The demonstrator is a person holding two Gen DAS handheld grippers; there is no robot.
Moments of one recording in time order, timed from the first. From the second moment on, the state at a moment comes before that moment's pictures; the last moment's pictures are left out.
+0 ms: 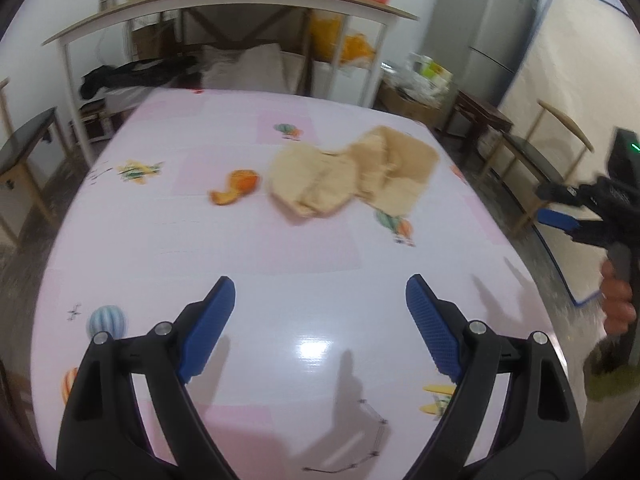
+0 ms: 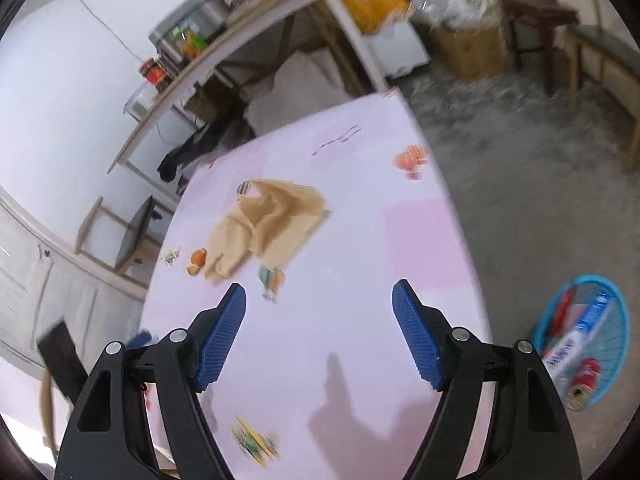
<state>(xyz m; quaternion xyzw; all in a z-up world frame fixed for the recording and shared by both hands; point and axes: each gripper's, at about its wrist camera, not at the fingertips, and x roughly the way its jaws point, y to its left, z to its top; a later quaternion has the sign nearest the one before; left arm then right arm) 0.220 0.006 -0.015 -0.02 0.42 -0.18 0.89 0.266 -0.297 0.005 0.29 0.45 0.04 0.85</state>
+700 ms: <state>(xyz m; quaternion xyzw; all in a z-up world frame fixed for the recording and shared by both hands) 0.243 0.096 -0.035 -0.09 0.44 -0.10 0.89 0.452 -0.131 -0.057 0.11 0.53 0.07 0.84</state>
